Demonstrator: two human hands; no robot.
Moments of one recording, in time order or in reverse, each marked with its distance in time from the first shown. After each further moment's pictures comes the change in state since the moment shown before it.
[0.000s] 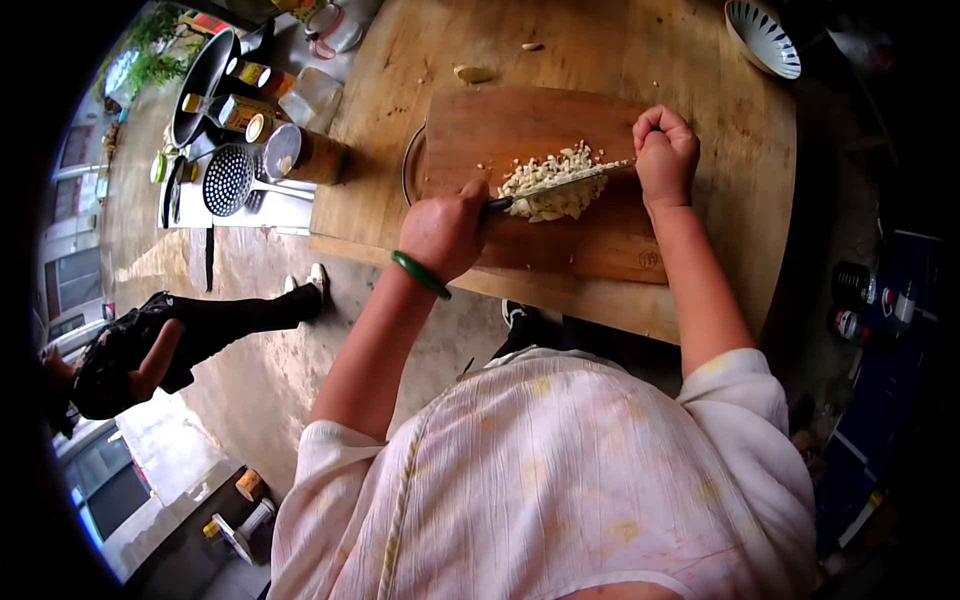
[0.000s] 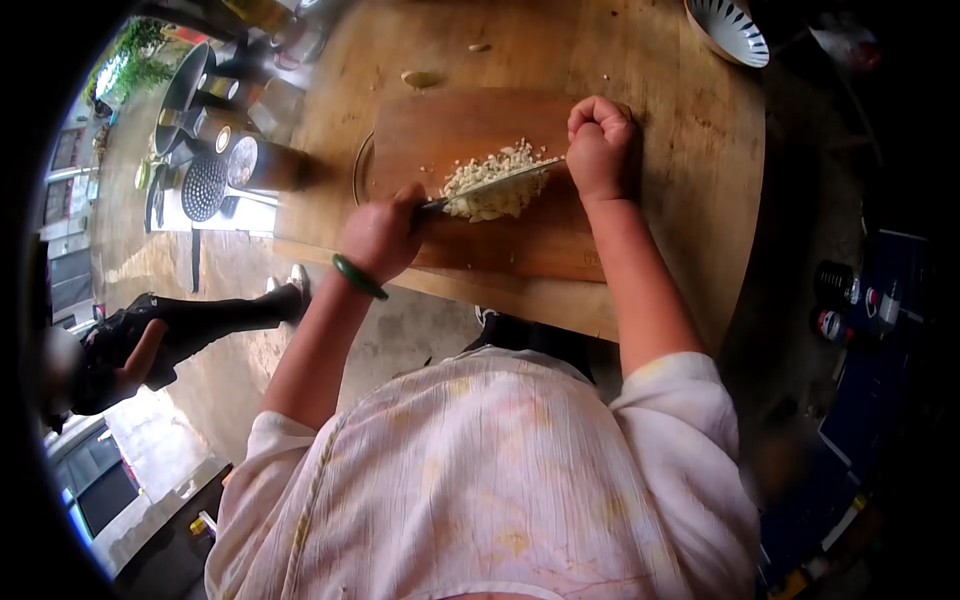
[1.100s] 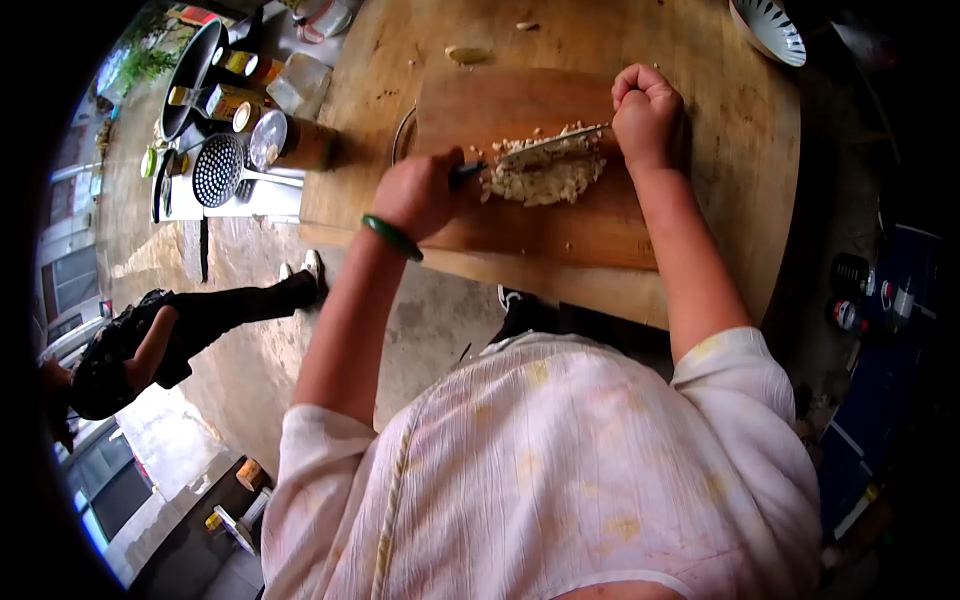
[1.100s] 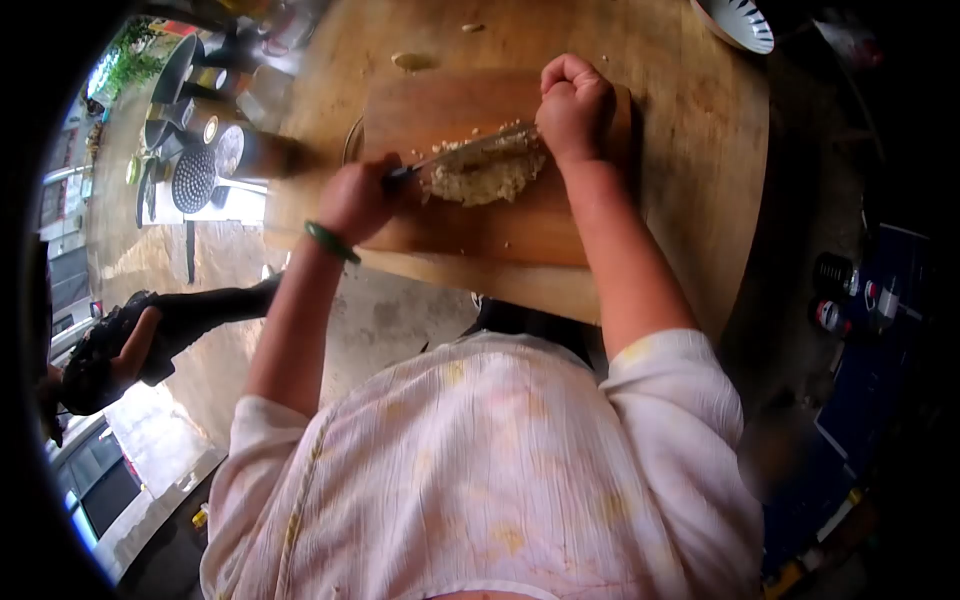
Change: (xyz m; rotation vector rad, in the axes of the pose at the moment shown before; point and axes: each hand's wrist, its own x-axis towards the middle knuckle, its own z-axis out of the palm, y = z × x) left_hand 0.021 -0.021 -0.012 -0.096 -0.108 -0.042; right_hand 0.013 -0.010 0.029 -0.149 0.048 -0.113
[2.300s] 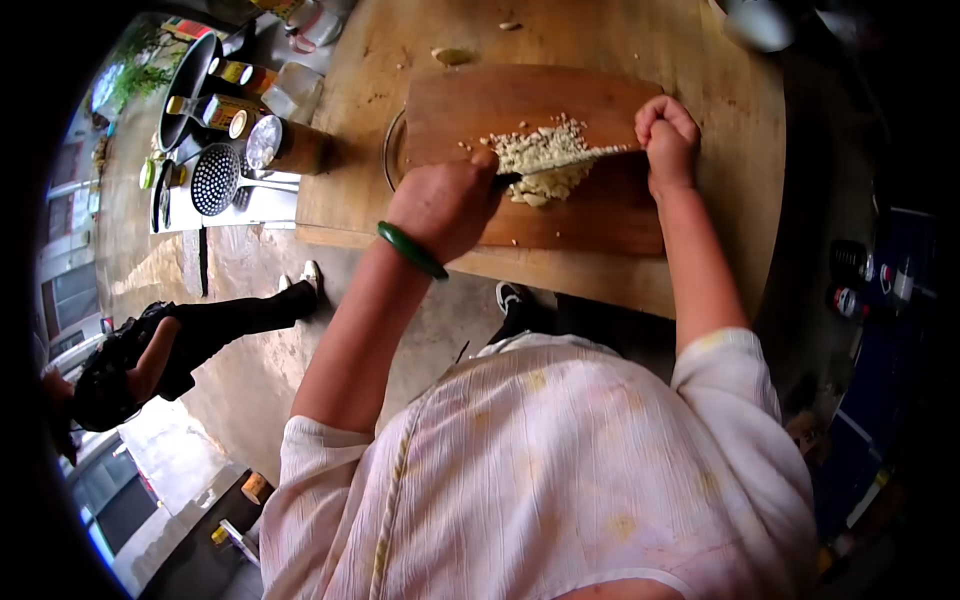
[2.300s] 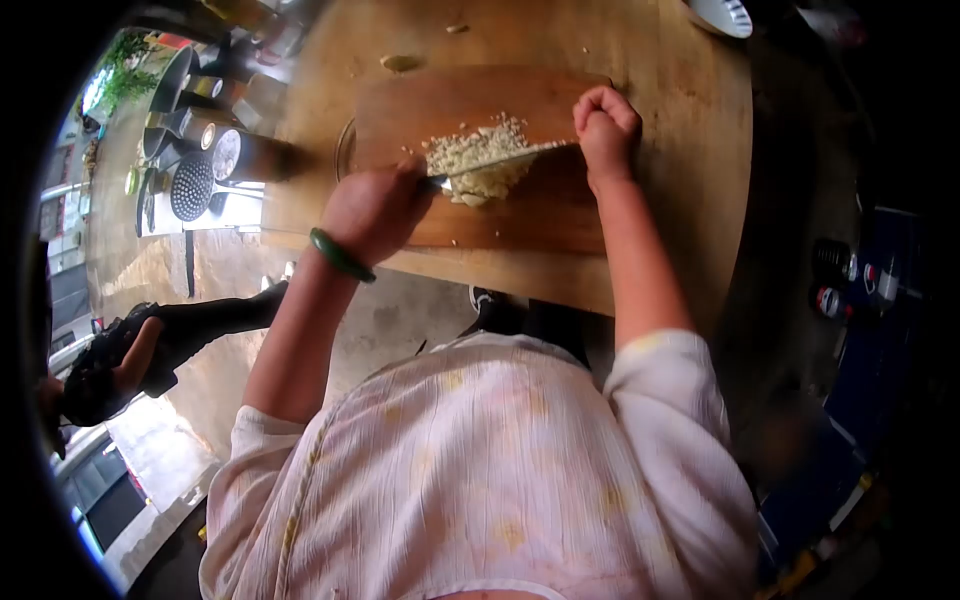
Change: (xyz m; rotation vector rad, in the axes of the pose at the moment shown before) left_hand -0.019 0.063 -0.009 0.170 -0.018 0.119; right_hand -0.031 0.025 -0.060 0.406 -0.040 0.255
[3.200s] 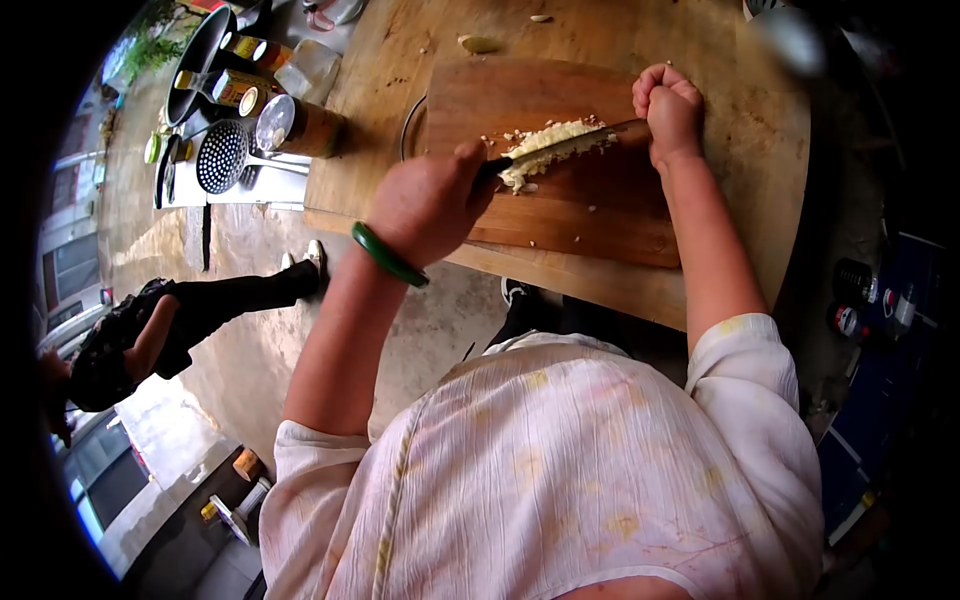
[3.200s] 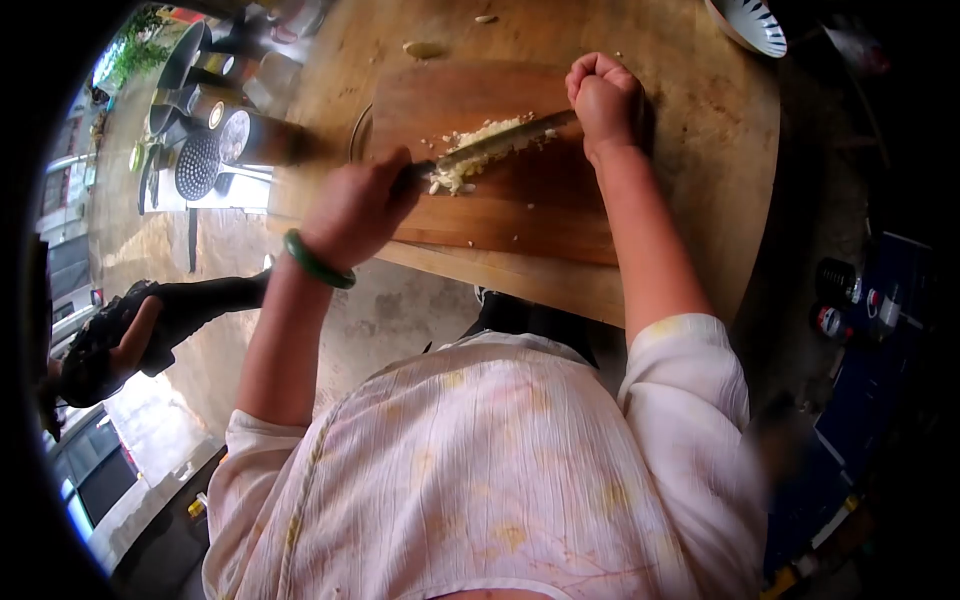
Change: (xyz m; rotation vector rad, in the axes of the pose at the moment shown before) left_hand -0.010 -0.029 -0.013 -0.098 0.077 -0.026; right_hand 0.036 -0.010 0.047 -0.072 -0.047 0.165
